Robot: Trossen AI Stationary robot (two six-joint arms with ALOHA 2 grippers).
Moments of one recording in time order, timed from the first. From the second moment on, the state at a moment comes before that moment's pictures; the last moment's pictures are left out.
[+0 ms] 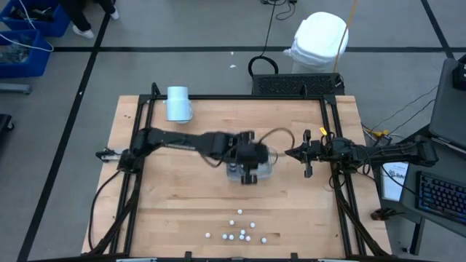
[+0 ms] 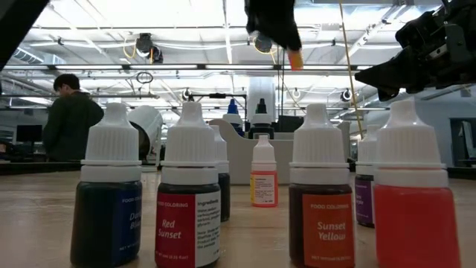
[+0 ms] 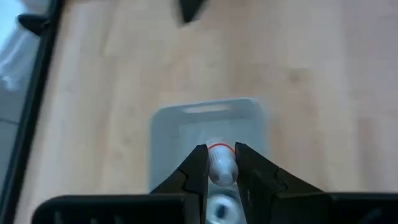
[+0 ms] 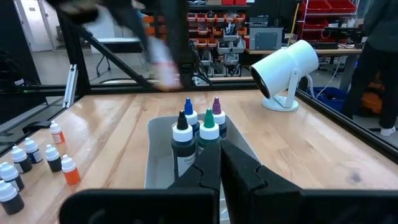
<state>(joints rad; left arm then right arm) -0.11 2.11 2.12 -0.96 -0.24 -0.01 -0.03 0.39 0.02 0.33 0.02 0.02</state>
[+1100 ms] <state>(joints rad) -0.01 2.39 2.09 -0.86 -0.14 0.06 -0.03 0.39 0.02 0.33 0.03 0.01</state>
